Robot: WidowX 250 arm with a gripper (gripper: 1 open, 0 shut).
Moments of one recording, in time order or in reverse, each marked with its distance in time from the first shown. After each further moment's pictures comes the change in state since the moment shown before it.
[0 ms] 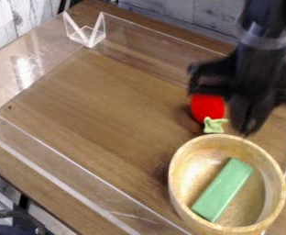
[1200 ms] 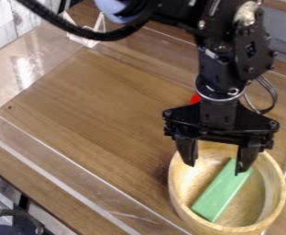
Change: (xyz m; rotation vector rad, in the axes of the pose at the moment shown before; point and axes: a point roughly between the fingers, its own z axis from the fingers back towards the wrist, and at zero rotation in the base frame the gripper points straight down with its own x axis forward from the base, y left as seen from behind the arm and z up) arm -0.012 0.028 -0.057 -0.038 0.043 -0.039
